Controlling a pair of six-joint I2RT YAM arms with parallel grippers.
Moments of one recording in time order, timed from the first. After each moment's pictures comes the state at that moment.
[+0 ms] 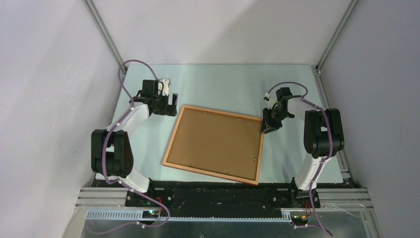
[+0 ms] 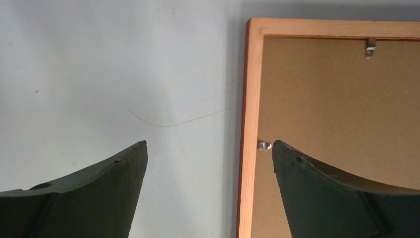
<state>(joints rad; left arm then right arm) -0.09 1.57 1.11 -0.43 0.09 0.05 0.09 1.84 1.16 -0.66 -0.42 -0.01</state>
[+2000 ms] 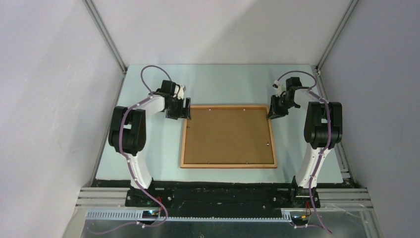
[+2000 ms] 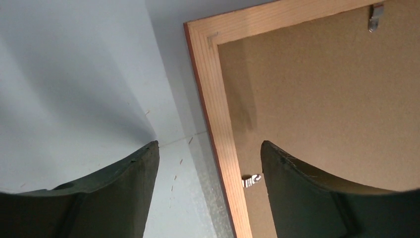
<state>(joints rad) -0.19 1.89 1.25 -0.46 0.23 -0.09 -0.03 1.99 1.37 -0.61 -0.42 -0.06</state>
